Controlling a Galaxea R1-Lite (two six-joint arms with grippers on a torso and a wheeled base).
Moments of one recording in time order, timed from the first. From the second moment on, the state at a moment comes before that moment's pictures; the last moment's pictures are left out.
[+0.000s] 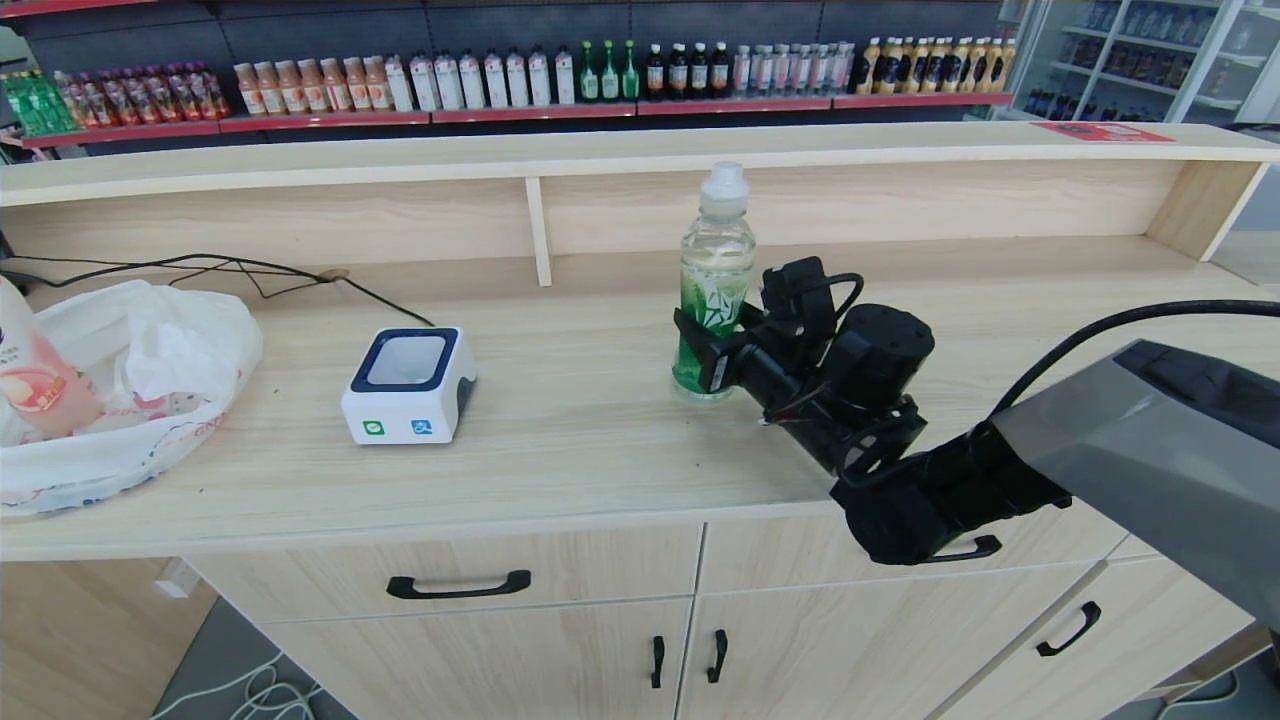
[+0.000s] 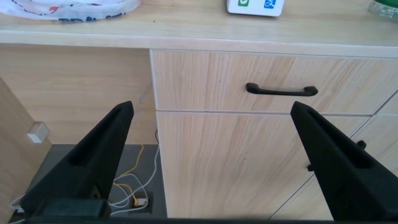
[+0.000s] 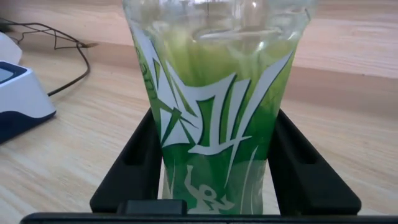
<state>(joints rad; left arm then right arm) 0.00 0.00 0.00 0.00 0.00 0.00 0.54 2.23 -1.20 -1.30 0.01 -0.06</state>
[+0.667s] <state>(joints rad) 0.00 0.00 0.00 0.00 0.00 0.00 0.54 2.15 -1.18 -1.29 0.05 -0.06</state>
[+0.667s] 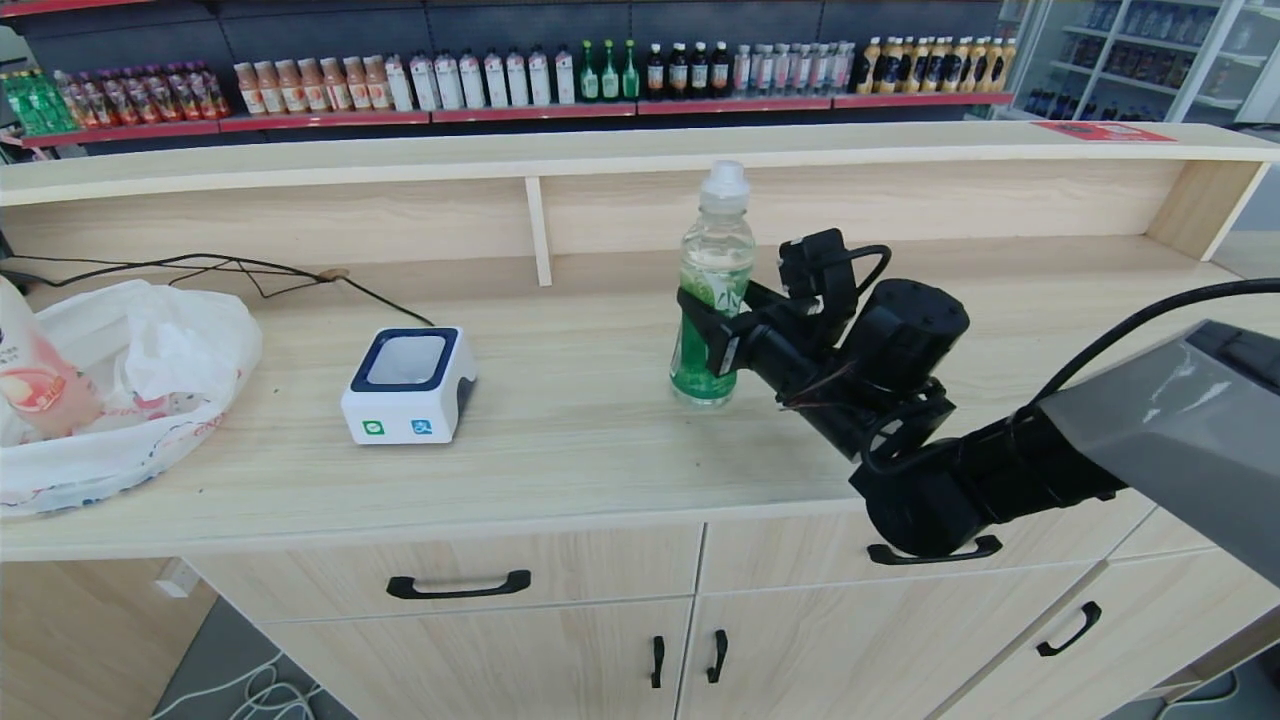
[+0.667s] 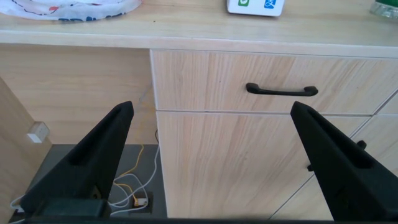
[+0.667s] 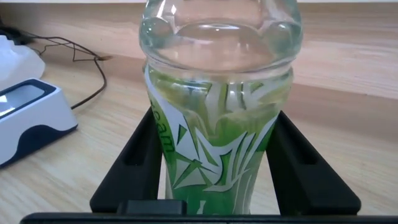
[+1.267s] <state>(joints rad) 0.00 0.00 0.00 0.00 0.00 0.00 0.57 2.06 -1.09 -1.30 0.08 -0.05</state>
